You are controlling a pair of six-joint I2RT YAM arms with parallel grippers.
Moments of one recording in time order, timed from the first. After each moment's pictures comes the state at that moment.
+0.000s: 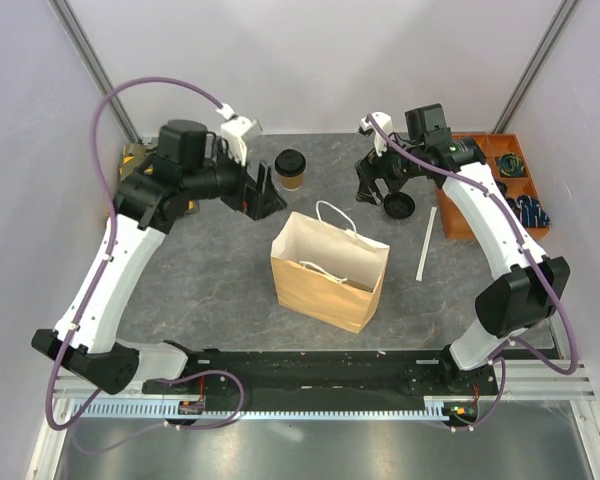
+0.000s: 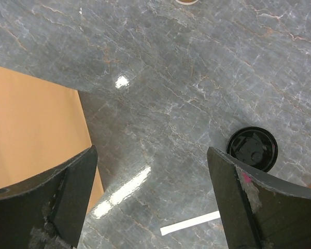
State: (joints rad) left arm -0.45 1.31 1.64 -0.91 0.45 -0.03; right arm 0.29 1.65 1.72 -0.90 -0.47 -0.39
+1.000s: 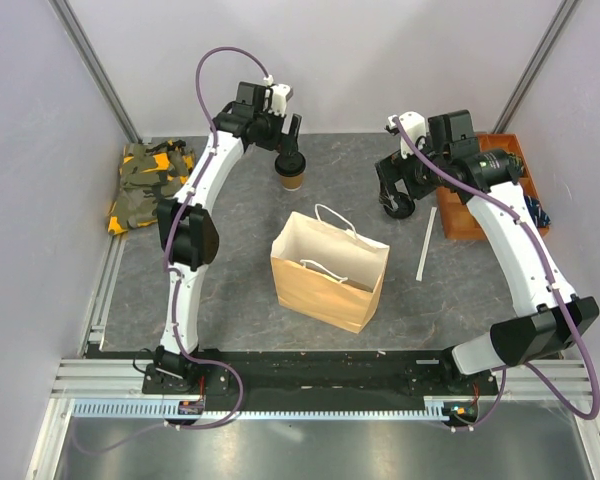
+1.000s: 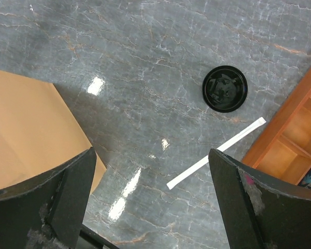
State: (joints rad) left arm -0.31 2.35 2.40 -0.75 0.20 0.09; right arm 0.28 1.46 1.69 -1.01 -0.23 -0.22
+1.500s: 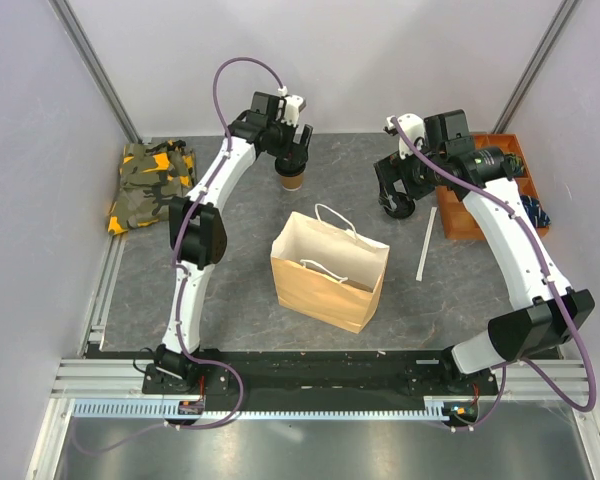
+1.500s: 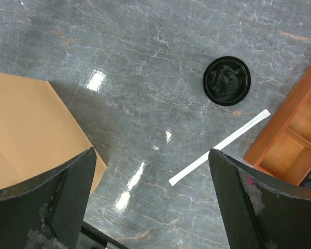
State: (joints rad) left arm -0.35 2.41 2.38 -0.69 0.22 0.10; right arm 0.27 1.49 1.69 -1.02 -0.21 -0.20
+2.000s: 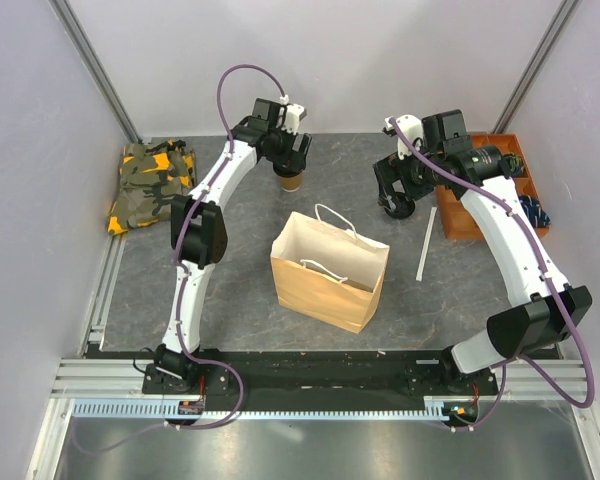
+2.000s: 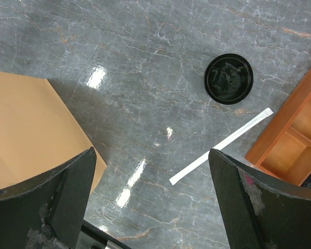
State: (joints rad) left arm -0.35 2.43 2.33 -0.68 0.21 0.14; right arm 0.27 1.51 1.69 -1.03 -0.21 -0.20
